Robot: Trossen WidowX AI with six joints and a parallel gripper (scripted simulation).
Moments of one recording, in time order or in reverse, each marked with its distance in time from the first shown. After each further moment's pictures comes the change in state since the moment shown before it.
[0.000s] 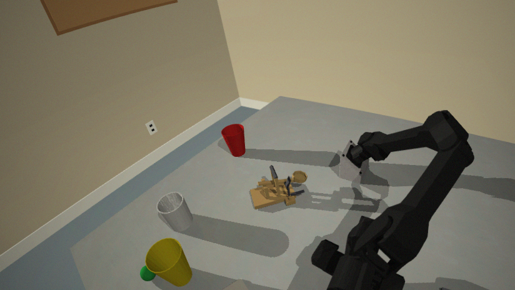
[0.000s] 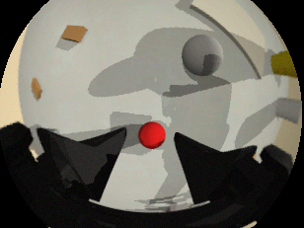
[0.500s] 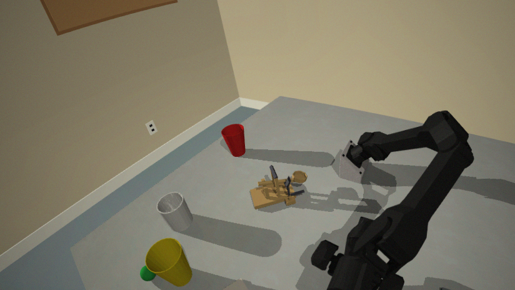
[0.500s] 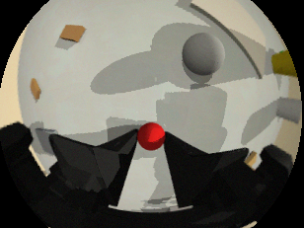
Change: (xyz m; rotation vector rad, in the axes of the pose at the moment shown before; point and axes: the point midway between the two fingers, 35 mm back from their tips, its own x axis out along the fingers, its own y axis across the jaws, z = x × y) arm 0.003 -0.001 0.000 0.002 -0.001 0.001
